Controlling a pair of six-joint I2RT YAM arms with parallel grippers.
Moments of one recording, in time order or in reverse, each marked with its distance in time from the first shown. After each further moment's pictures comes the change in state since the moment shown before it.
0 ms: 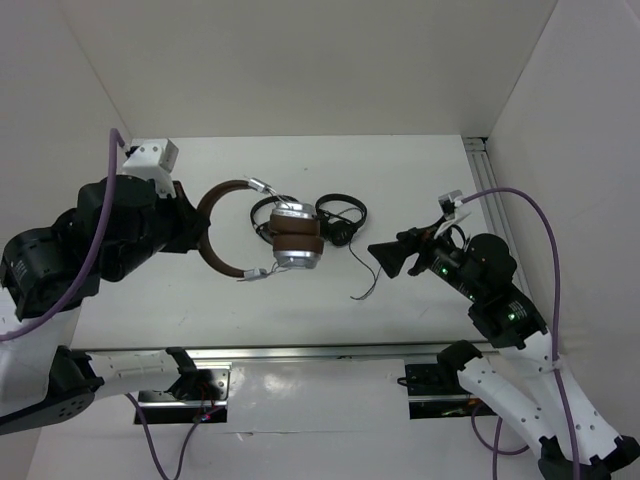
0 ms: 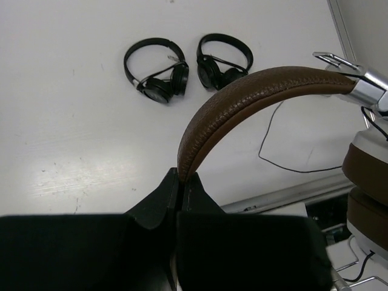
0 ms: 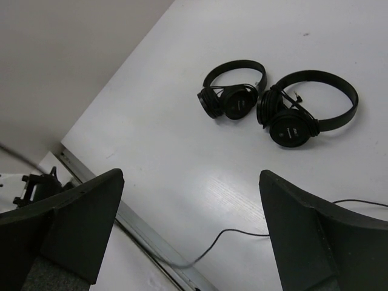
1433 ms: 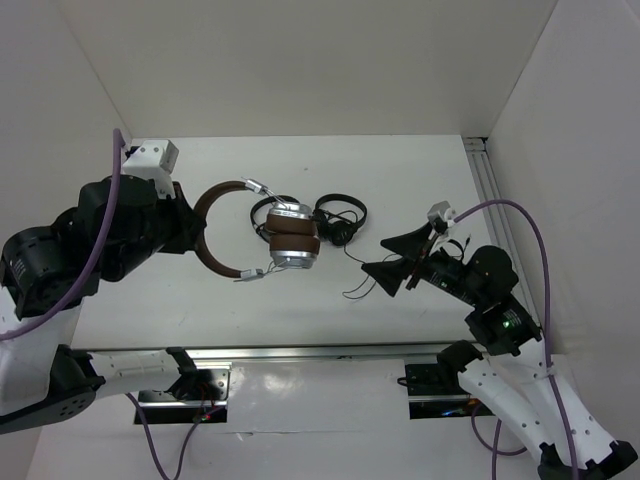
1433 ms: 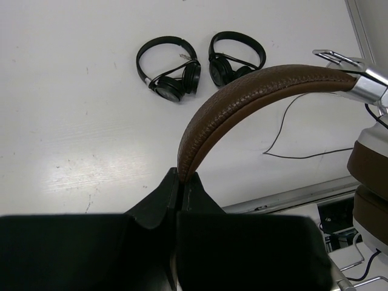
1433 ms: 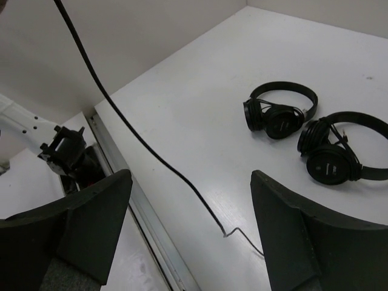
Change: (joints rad) left arm 0.000 0.010 0.002 -0.027 -0.001 0.025; right arm 0.000 -0.052 -0.100 0.174 -0.244 -0.129
